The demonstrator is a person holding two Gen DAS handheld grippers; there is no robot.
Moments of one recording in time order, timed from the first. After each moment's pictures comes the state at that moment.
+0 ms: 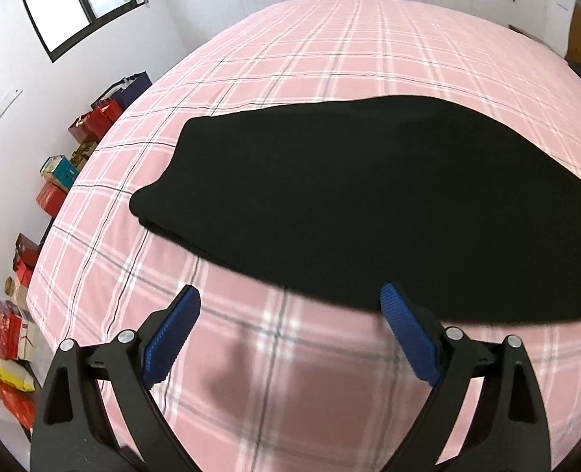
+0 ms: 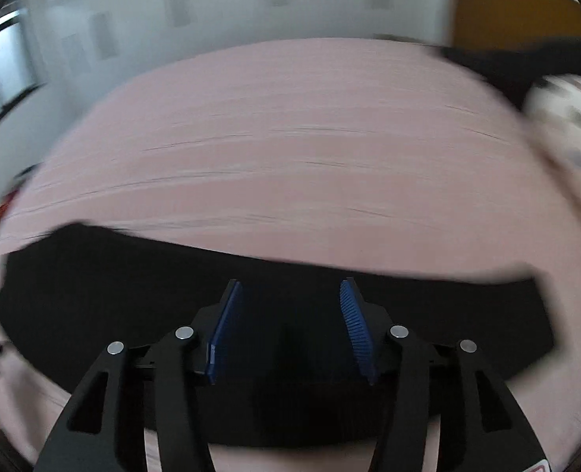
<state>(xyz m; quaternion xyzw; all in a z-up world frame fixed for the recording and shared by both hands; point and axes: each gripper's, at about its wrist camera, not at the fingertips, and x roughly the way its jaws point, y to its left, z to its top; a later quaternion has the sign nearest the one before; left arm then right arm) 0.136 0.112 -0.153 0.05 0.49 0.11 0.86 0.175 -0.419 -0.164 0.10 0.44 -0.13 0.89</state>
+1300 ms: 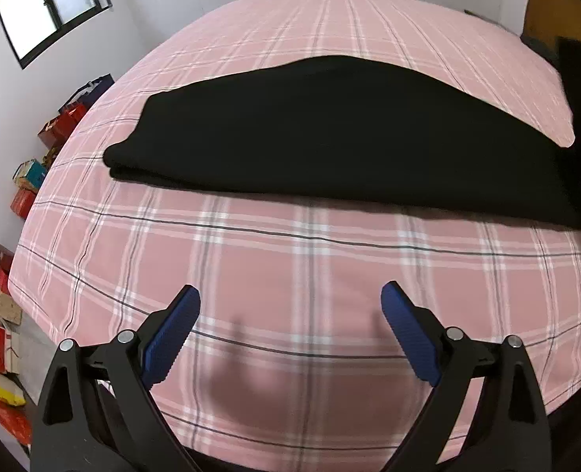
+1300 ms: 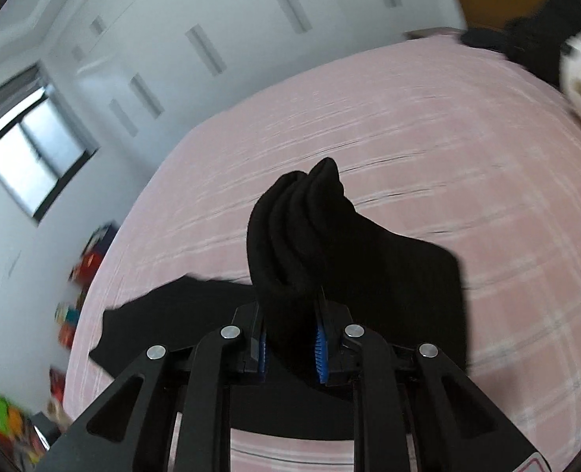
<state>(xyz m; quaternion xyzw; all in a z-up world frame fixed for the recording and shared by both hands) 0.067 0.078 -0.166 0.05 0.50 0.04 0.87 0.224 -0.331 -0.103 0.22 0.38 0.08 0.89</state>
